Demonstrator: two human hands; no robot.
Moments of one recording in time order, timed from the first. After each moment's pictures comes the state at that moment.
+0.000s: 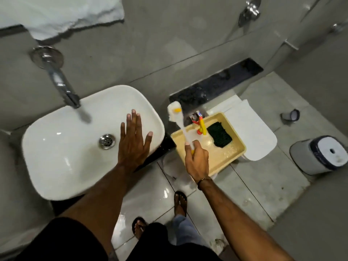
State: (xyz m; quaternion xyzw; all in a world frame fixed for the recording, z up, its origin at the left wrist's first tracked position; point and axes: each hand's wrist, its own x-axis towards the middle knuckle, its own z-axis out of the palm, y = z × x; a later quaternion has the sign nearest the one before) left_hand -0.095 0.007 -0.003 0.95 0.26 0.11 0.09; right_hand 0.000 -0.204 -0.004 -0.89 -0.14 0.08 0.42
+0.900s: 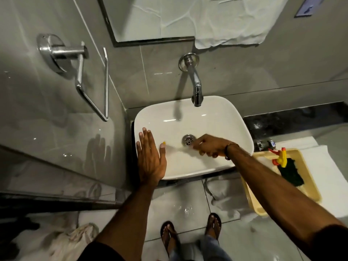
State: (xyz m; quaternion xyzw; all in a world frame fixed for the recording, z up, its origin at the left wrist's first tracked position) left_hand -0.294 0.110 -0.026 0.82 0.53 0.17 0.16; right_hand -0.060 0.037 0.052 -0.76 -0.35 0.53 0.13
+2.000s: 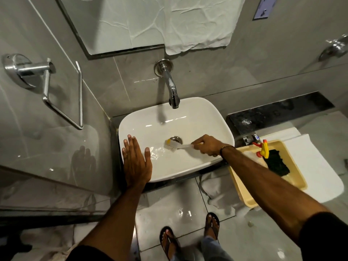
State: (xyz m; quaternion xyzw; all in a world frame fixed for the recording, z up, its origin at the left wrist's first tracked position) left_hand -0.302 0.108 -0.036 0.82 0.53 0.16 0.15; right_hand -0.024 -0.008 0.043 -0.82 -0.36 0.43 0.11
